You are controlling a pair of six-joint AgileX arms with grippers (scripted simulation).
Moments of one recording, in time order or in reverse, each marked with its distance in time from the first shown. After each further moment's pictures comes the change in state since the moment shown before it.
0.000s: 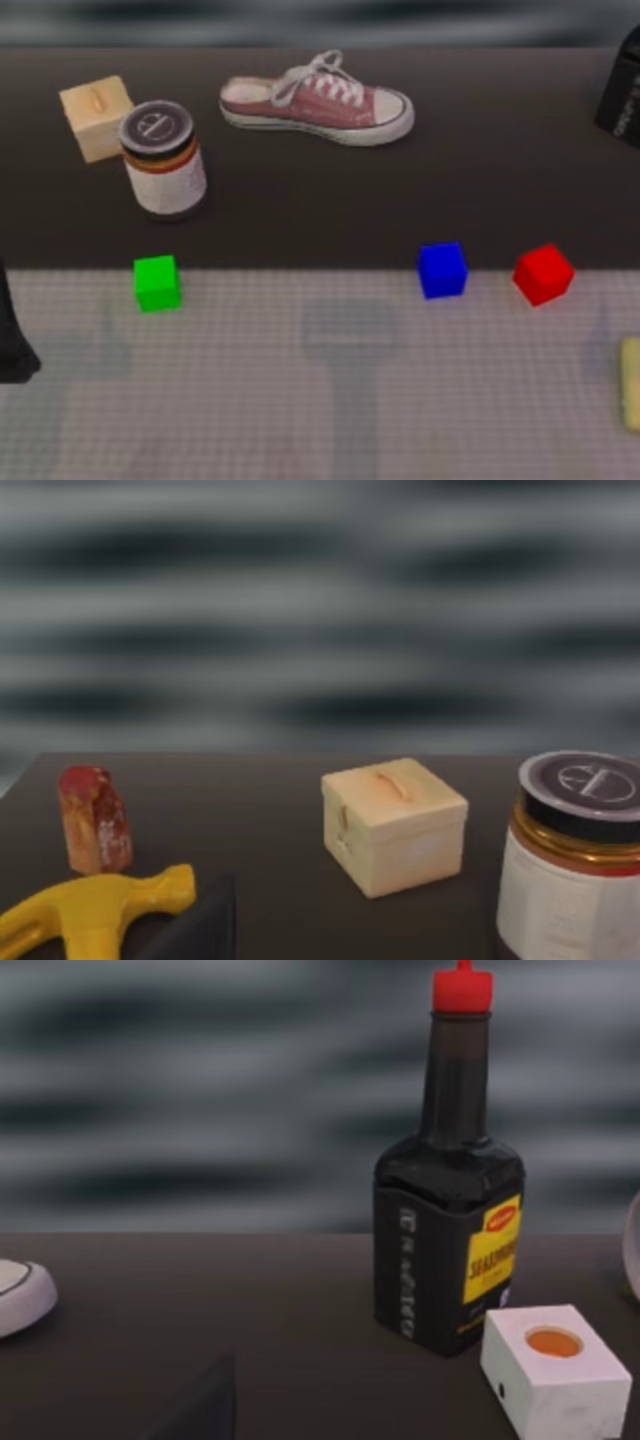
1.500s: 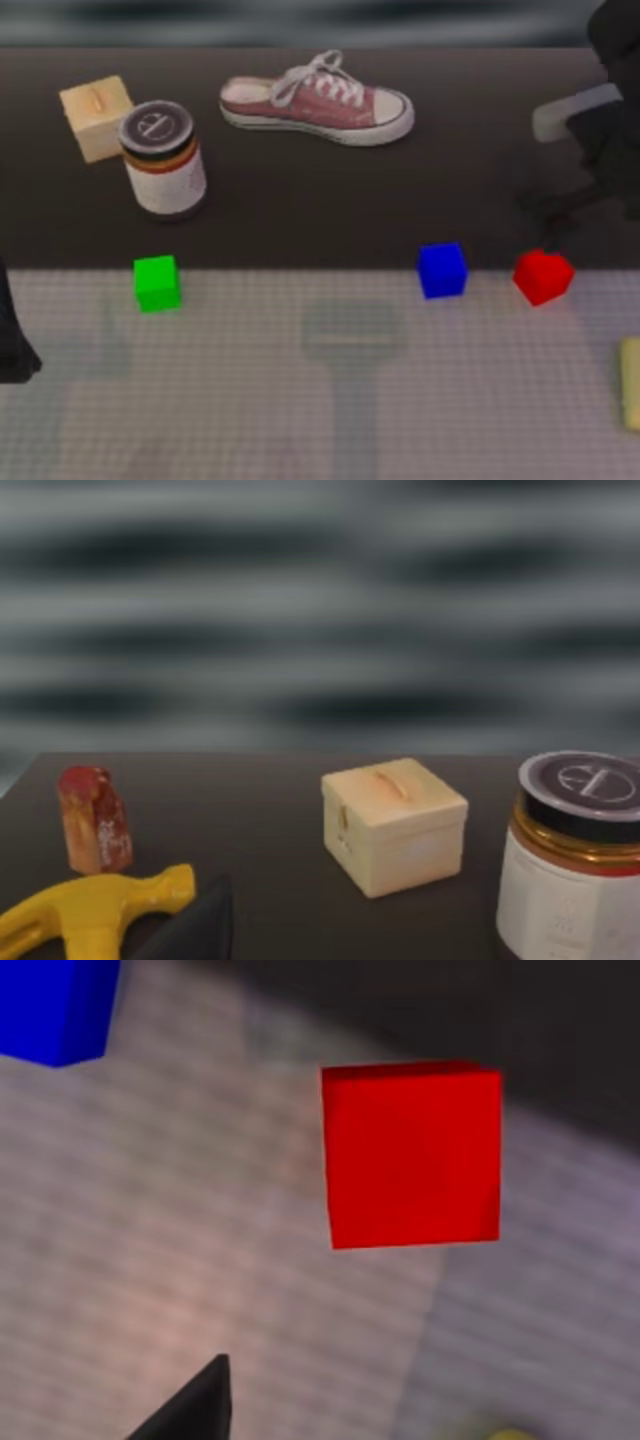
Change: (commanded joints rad) left arm 0.000 0.000 0.000 0.000 0.000 0.000; right arm 0.243 1.844 1.381 -0.970 0.003 -0.150
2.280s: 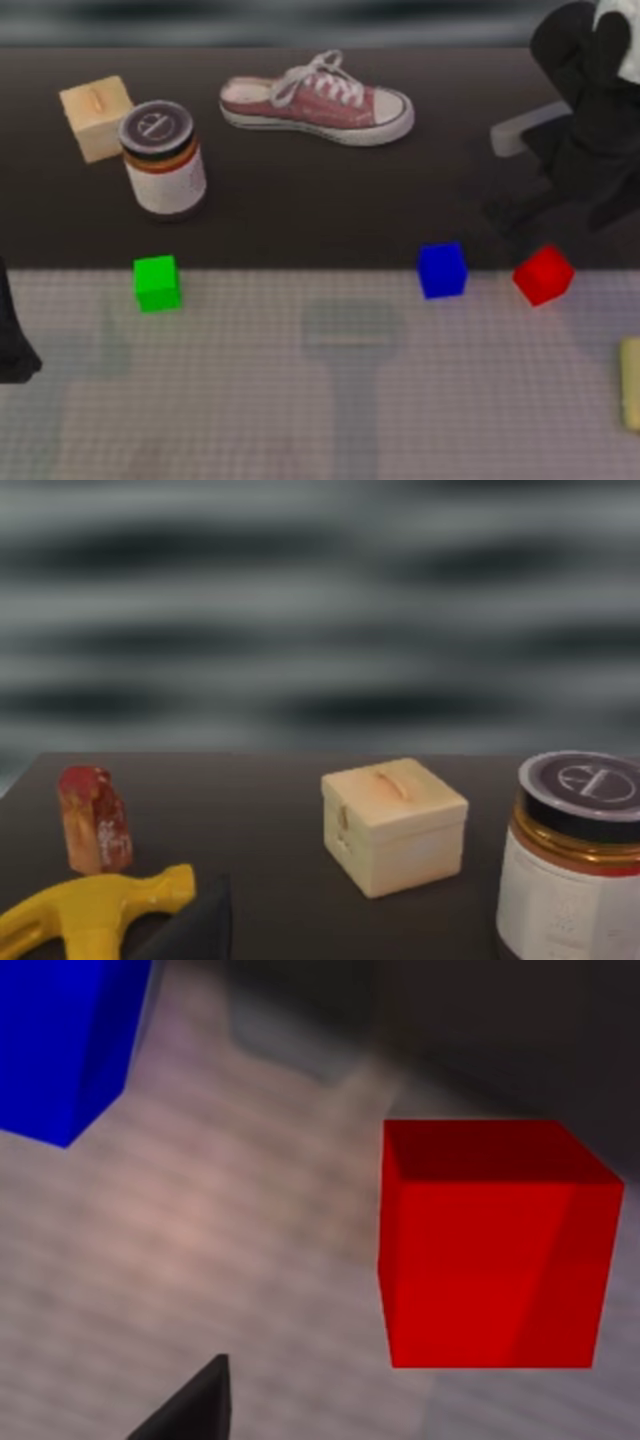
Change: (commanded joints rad) left arm 0.000 0.000 0.000 0.000 0.000 0.000; right arm 0.028 0.223 0.174 -0.090 -0.001 -0.020
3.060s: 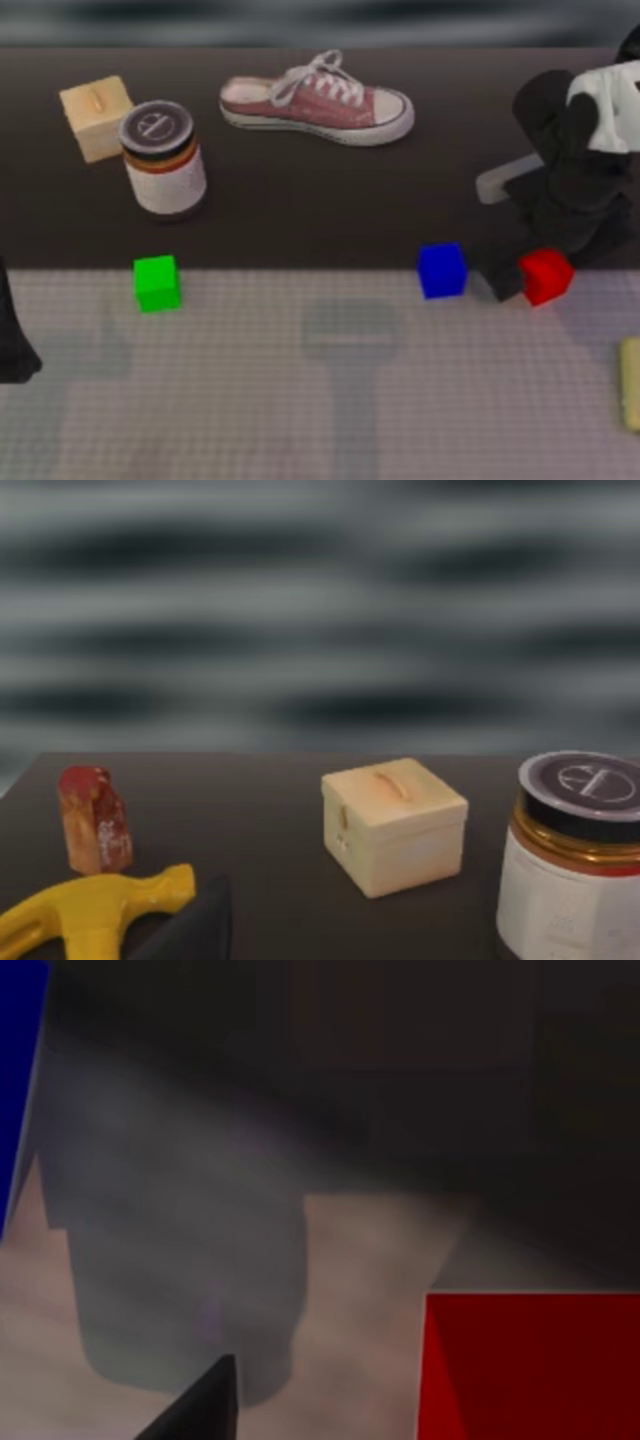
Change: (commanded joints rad) left arm 0.000 0.000 0.000 0.000 0.000 0.000; right arm 0.005 0.131 -0.155 0.288 0.001 0.004
